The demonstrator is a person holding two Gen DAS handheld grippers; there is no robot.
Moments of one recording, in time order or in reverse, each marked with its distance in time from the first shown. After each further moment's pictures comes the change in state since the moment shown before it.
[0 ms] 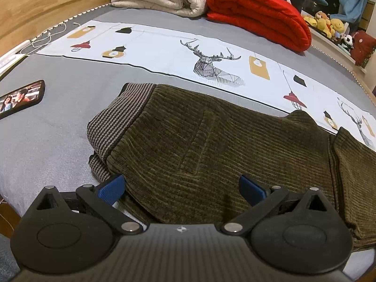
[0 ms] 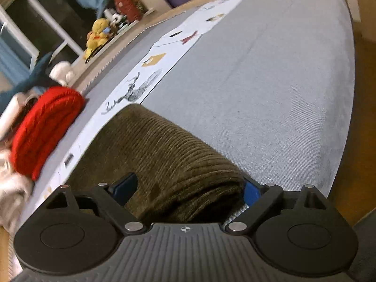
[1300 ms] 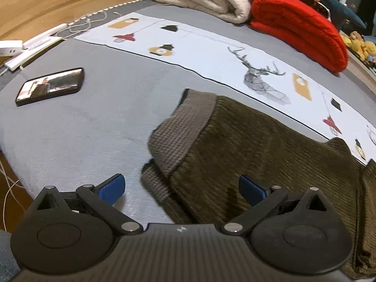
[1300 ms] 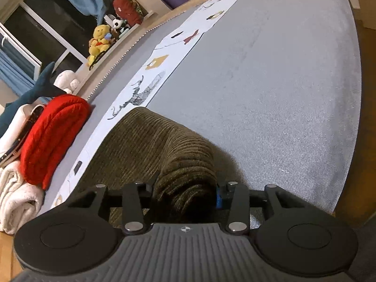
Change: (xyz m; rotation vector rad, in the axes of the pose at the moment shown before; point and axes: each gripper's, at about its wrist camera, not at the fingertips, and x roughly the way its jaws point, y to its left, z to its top) left arm 0.005 0.051 0.015 -0.147 0.001 0.125; right arm 0.006 0.004 -0.006 -0.003 0.002 0.028
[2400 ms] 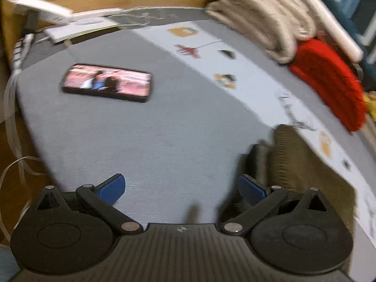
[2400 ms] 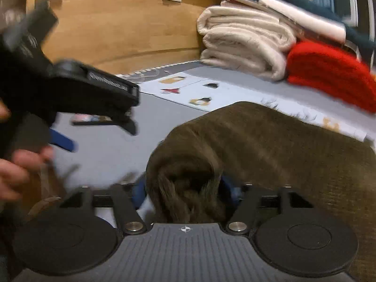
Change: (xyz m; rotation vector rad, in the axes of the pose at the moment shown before) left arm -0.012 0.123 0.036 -0.252 -0.038 -0.072; right arm -0.075 0.292 -0.331 -1.204 0.373 0.794
